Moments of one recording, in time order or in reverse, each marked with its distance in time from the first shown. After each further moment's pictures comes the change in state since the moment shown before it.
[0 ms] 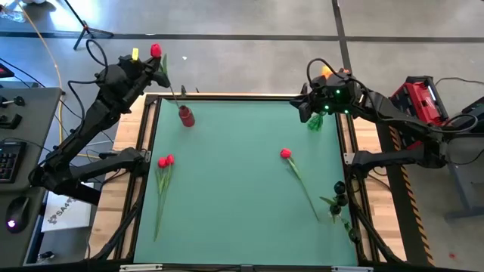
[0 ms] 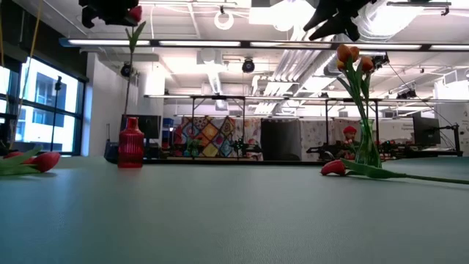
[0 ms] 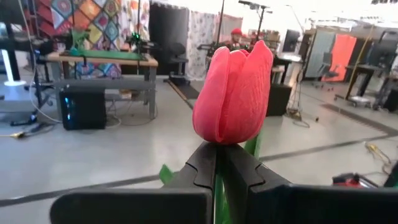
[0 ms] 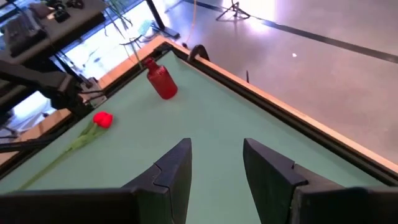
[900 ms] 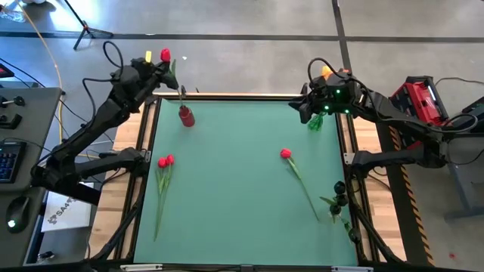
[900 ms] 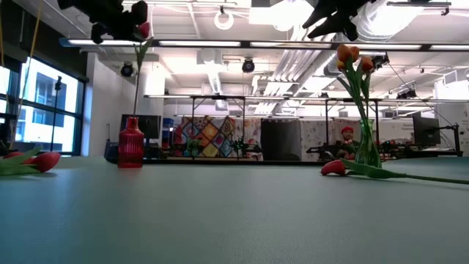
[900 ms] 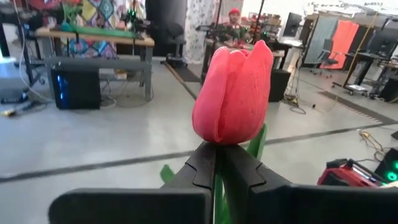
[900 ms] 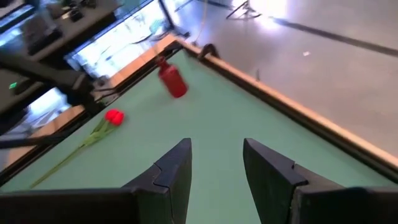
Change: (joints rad) left arm 0.000 0.068 -0.081 0.077 0.016 -0.049; right arm 0.000 0.003 0.000 0.008 -0.054 0.002
